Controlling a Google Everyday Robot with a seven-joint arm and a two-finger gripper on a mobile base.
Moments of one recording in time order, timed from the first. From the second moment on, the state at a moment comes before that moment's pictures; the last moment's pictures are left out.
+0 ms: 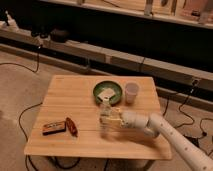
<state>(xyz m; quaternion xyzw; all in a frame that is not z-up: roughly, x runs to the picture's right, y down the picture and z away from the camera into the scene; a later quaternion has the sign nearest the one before) 0.017 0.155 0.753 -0.26 -0.63 0.42 0.60</state>
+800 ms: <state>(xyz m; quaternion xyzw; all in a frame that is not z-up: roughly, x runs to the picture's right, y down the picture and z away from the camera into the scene) 0.022 0.170 0.748 -0.22 -0.65 0.33 0.64</state>
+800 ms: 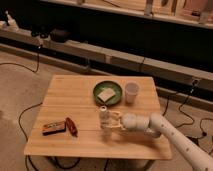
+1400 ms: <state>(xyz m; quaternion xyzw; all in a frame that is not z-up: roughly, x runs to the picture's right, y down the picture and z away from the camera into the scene) 0.026 0.190 0.757 -0.21 -0.66 0.31 0.65</state>
